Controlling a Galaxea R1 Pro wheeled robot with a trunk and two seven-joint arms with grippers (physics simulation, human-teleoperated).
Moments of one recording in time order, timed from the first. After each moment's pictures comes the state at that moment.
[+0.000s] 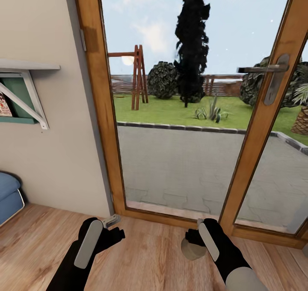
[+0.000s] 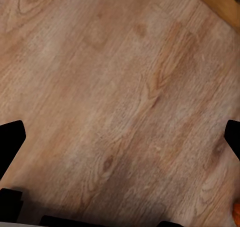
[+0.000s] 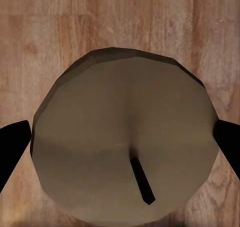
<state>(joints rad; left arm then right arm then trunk) -0.38 -0.12 0.01 -1.24 0.82 1.01 0.77 -0.52 0.06 0.06 -0.84 -0.39 0.86 -0.36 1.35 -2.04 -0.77</state>
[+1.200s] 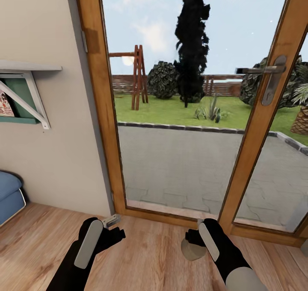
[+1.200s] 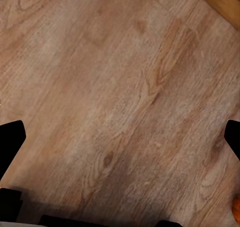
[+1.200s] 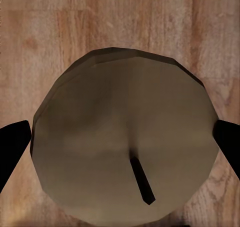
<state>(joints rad) -0.38 -0.12 0.01 -1.24 0.83 1.01 0.77 -0.52 0.06 0.05 -0.84 -0.39 0.86 -0.36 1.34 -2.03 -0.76</state>
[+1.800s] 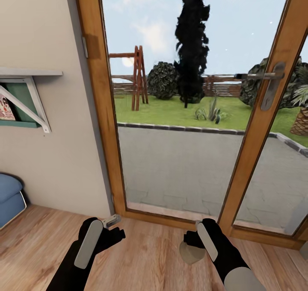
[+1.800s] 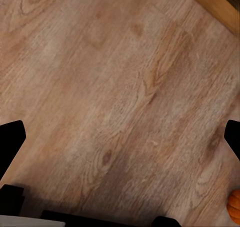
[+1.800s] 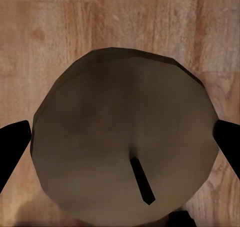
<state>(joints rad) -0.38 -0.12 0.01 -1.24 0.83 1.01 0.77 -0.52 0.07 0.06 -0.84 -0.39 0.91 -0.36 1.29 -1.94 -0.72</state>
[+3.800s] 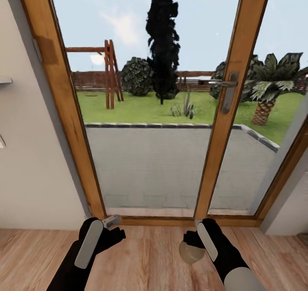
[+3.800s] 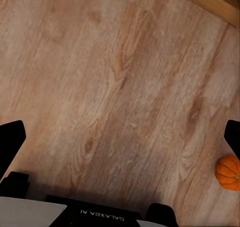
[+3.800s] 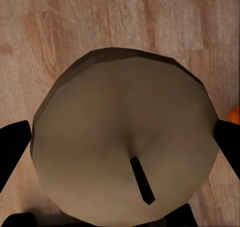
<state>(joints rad) -0.38 -0.12 0.00 -1.24 0.83 1.01 0.77 -0.52 0.08 0.05 -0.84 -0.39 0.90 -0.36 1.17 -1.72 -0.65</state>
